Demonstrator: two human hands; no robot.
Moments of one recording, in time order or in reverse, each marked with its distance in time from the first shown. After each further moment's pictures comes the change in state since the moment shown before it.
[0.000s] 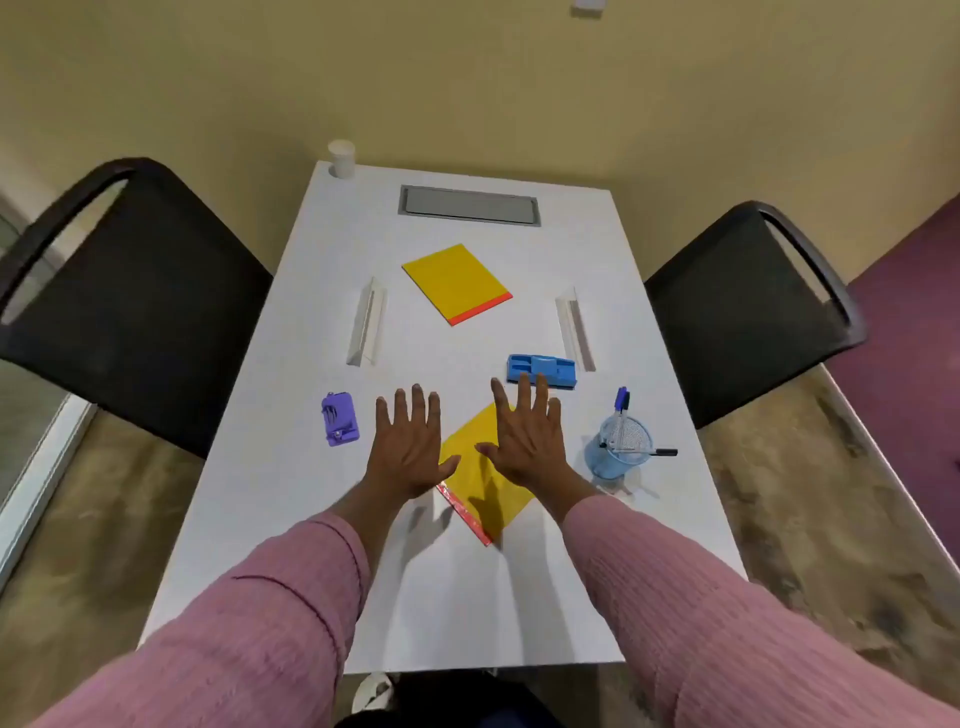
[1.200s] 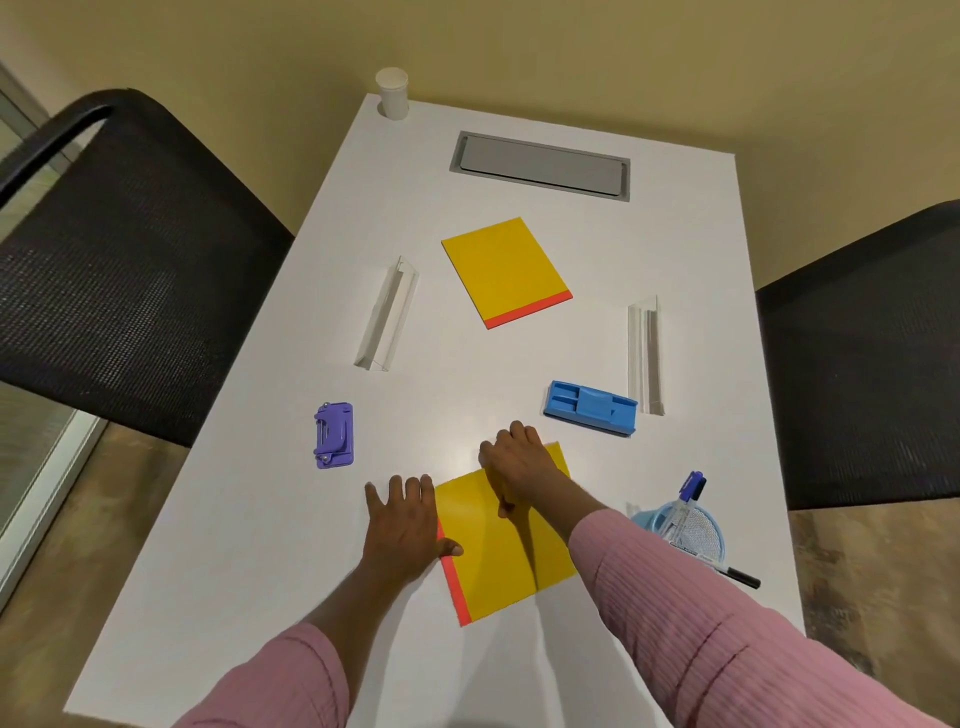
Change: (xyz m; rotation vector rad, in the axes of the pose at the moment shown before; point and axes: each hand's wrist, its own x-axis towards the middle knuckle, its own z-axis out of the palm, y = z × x) left_hand 0.042 0.018 0.108 -0.028 -0.299 -0.224; right_hand 0.141 0.023 0.090 -0.146 -0.394 -0.533
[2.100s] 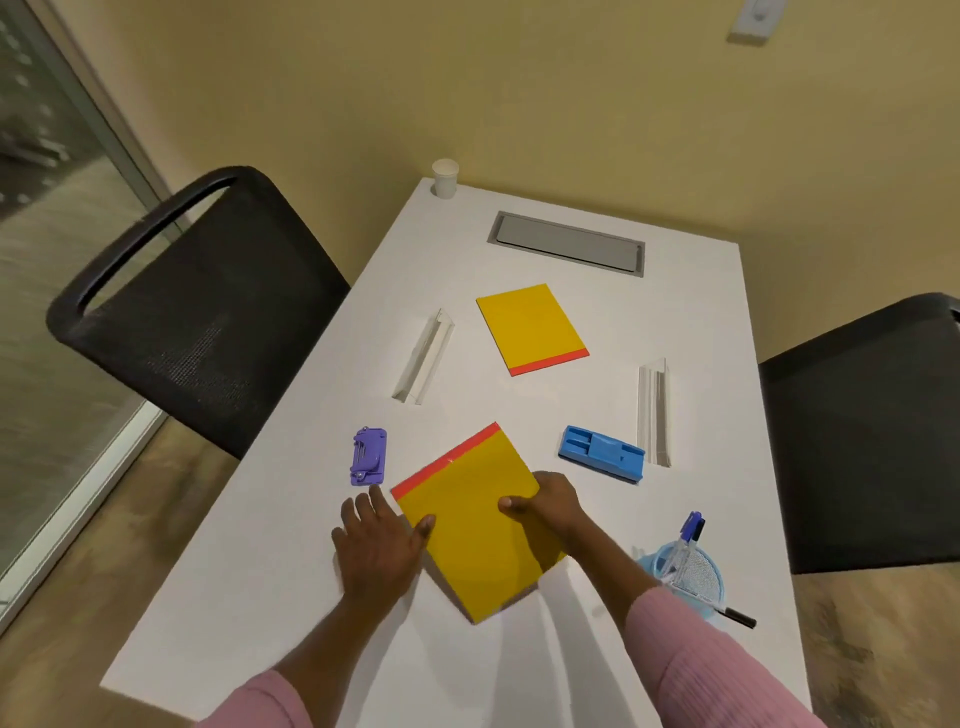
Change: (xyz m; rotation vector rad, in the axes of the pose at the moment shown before) left_hand -0.060 -0.024 -0.040 -0.381 0.266 -0.470; right_hand -0.061 -0.008 -0.035 1.210 0.115 0.331
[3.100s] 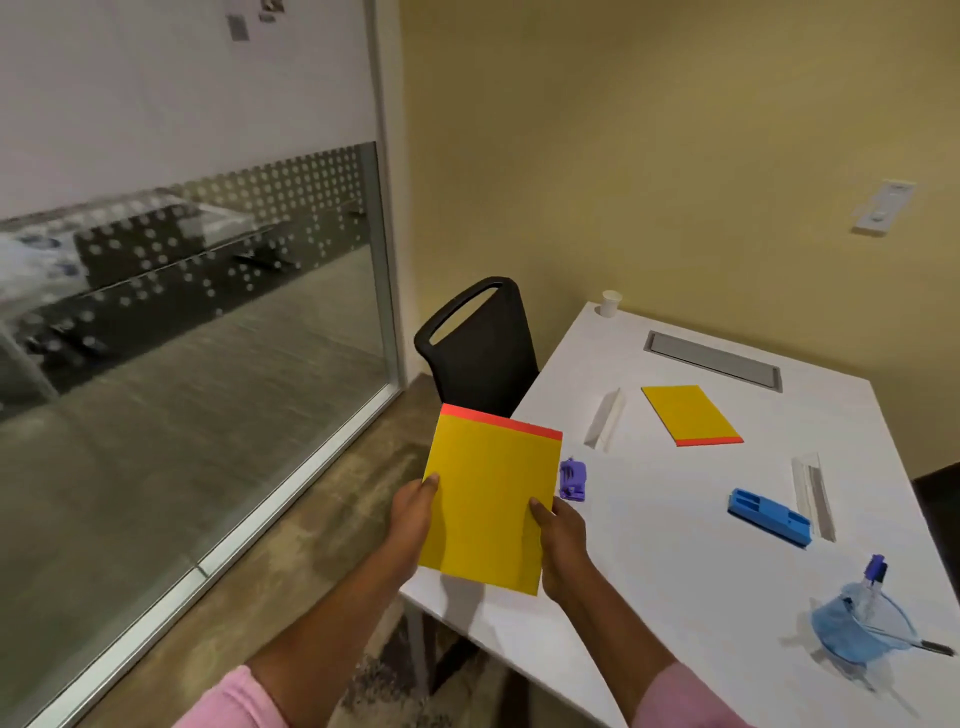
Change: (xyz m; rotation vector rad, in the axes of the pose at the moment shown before) left_hand -0.107 -0.301 -0.168 -1.407 0.039 -0.304; right_hand -0.209 -0.169 0.308 0.648 0.073 -0.135
